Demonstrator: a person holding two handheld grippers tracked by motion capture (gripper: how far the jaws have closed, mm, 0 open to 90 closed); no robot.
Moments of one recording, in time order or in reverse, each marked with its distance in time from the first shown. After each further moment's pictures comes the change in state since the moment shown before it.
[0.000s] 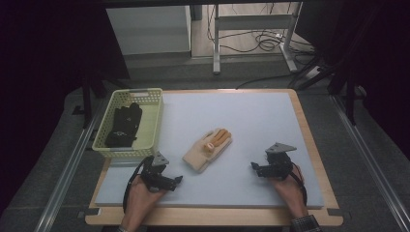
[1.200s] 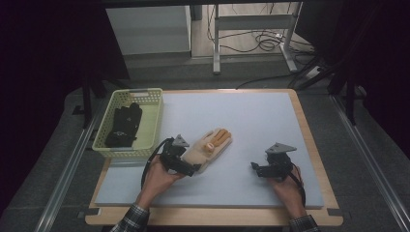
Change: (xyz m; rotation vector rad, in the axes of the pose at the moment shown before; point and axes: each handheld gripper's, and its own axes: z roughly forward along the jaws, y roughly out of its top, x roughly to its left) left arm -0.018 0.086 0.020 0.031 -0.130 0.057; right arm 0.001 -0.001 0.000 -0.003 -0.008 -0.002
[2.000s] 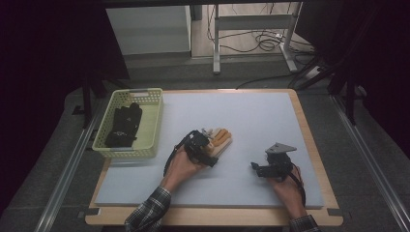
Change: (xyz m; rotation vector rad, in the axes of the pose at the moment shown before) left arm -0.004 0.042 0.072 0.155 0.060 0.023; right arm 0.000 0.000 0.000 0.000 0.000 0.001
